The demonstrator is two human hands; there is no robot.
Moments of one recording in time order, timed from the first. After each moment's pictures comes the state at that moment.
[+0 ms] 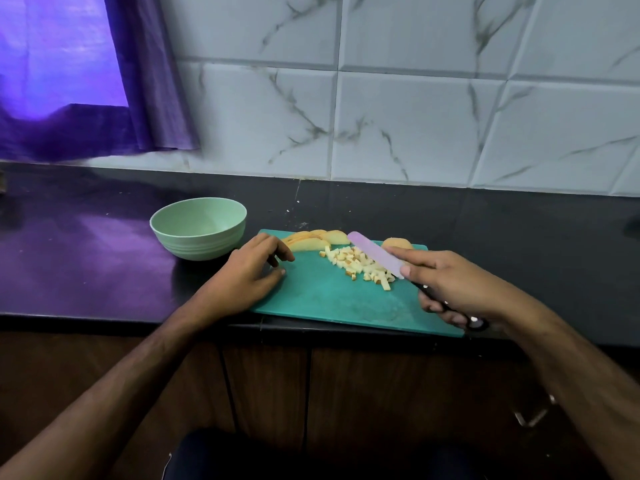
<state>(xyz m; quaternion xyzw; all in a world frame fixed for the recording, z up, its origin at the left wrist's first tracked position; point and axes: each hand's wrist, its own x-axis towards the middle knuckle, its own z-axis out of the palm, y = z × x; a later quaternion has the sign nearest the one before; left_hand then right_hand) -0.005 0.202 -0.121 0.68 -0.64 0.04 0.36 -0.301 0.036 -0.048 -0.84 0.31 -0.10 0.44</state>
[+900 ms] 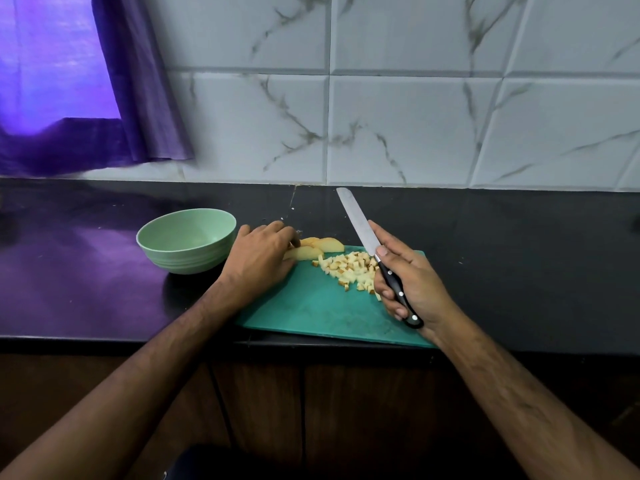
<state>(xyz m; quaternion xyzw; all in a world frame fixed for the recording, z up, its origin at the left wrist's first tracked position) -0.010 0.141 -0.100 0.77 -0.56 0.27 0.15 -0.253 0.033 -0.090 -0.65 0.17 -0.29 0.68</state>
